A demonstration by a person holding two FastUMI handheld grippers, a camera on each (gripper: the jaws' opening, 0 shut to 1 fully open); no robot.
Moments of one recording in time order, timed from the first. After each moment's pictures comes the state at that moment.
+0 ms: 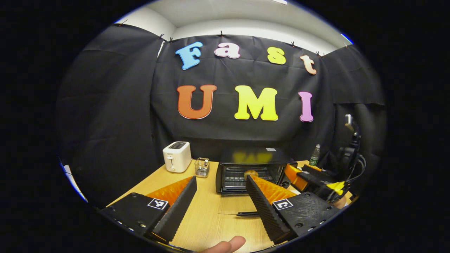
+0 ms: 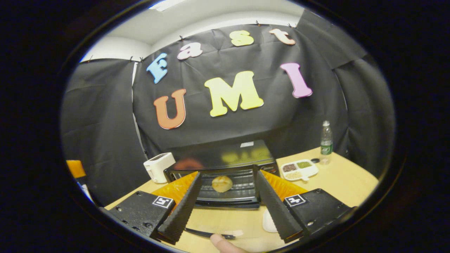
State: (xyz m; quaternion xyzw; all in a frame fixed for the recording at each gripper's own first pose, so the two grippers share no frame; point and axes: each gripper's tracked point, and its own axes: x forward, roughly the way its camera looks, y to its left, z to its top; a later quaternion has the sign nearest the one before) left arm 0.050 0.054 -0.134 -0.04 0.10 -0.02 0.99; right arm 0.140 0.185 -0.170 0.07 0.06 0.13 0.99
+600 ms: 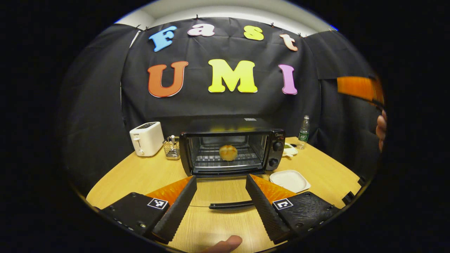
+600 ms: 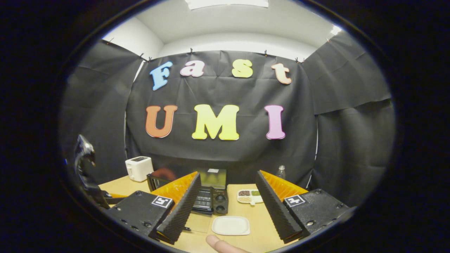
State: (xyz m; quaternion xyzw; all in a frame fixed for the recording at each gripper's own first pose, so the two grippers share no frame) left arm 0.092 -0.032 -0.256 -0.01 0.17 -0.08 0.98; right arm 0.061 0.086 -0.067 -0.03 -0.01 0.04 1.00
